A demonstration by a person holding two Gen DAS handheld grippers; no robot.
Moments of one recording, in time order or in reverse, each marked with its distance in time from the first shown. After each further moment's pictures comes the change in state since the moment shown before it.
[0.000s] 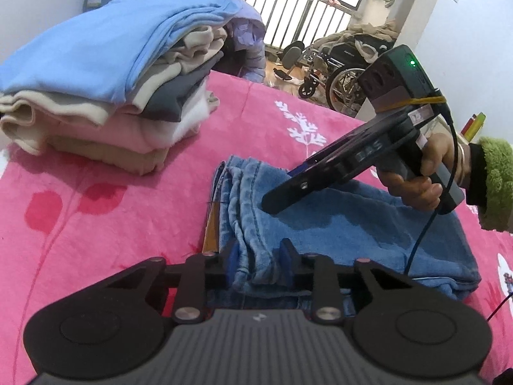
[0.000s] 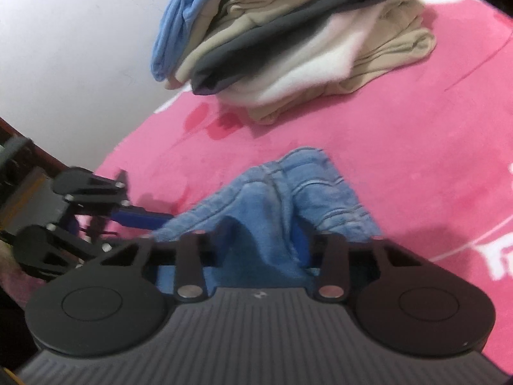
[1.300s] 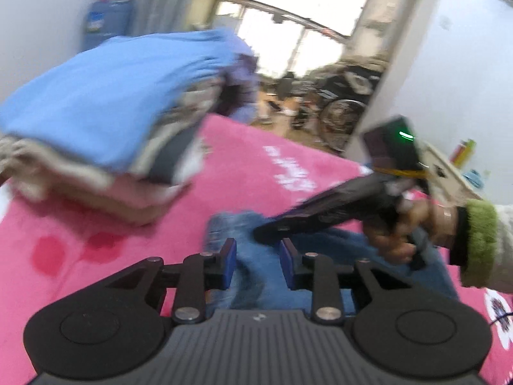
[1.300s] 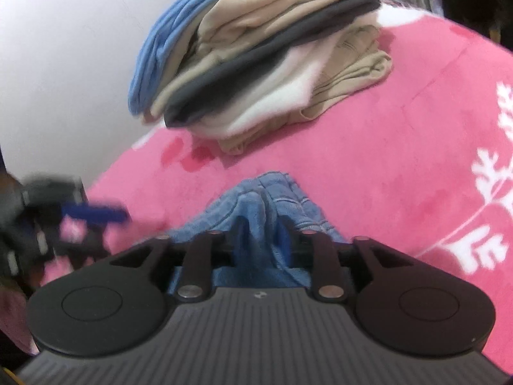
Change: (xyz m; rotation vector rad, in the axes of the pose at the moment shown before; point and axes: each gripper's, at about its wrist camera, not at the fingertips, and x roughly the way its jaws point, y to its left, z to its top) left arm -0.018 -0.015 0.032 0.013 -0.107 -0.092; right arm -0.028 -0.020 -0.003 0.079 -0.148 -0.073
